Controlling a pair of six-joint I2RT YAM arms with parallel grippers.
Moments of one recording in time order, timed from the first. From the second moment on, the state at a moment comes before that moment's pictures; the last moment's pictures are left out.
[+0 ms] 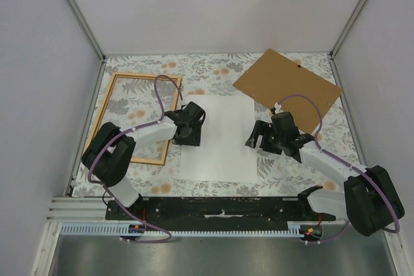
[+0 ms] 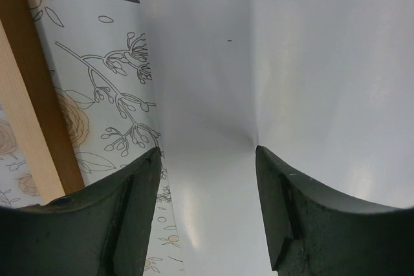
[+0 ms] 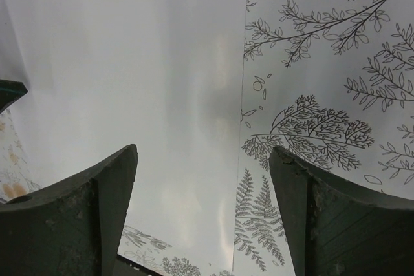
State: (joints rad) left arm -0.68 1.66 0.97 -0.53 -0.20 -0.55; right arm 0.42 1.18 0.54 -0.23 -0.12 0.63
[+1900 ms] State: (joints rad) left arm -0.57 1.75 1.04 -0.40 0.22 -0.38; right arm 0.24 1.33 0.42 0.54 -0.67 1.02
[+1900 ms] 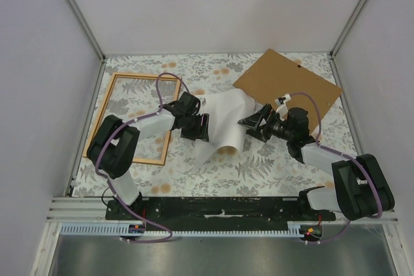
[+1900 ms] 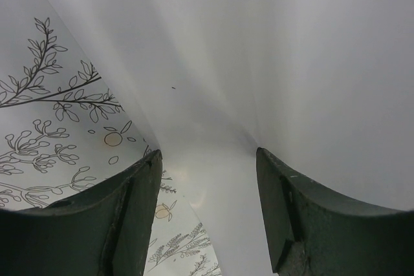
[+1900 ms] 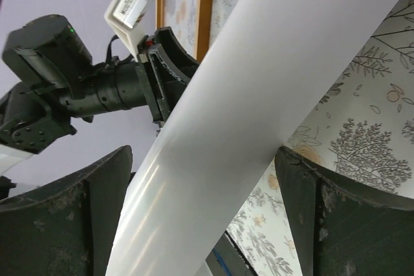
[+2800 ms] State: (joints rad) left arm -0.58 1.63 0.89 -0.36 0.24 -0.38; right arm 0.24 1.13 0.34 0.36 -0.65 1.07
